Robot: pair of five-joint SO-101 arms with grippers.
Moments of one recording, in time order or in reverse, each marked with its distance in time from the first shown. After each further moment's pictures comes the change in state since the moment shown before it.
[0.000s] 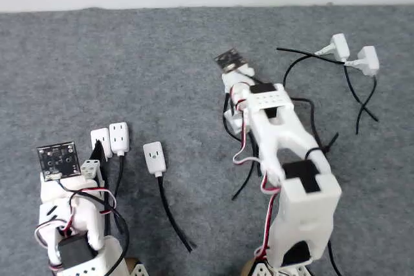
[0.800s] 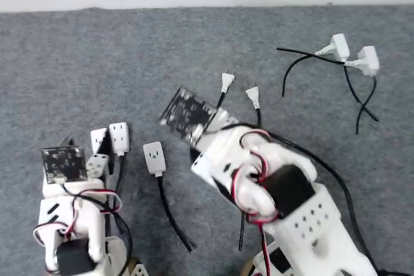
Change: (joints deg) left arm 7.6 0.0 -8.8 0.4 0.0; right arm -26.5 -68.1 17.4 22.6 3.8
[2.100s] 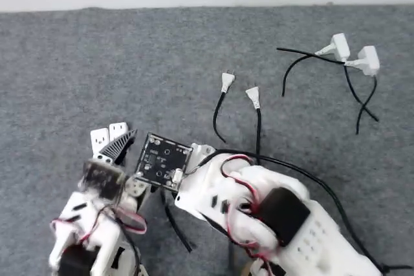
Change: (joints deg) left arm 28.1 -0.2 -6.2 5.1 -3.7; right arm -13.7 -5.0 1.4 0.5 0.8
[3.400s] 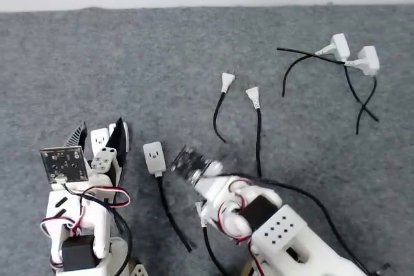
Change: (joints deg) left arm -22.3 0.1 9.9 -13.5 9.0; right arm 9.1 -3.1 45.9 -20.5 -10.5
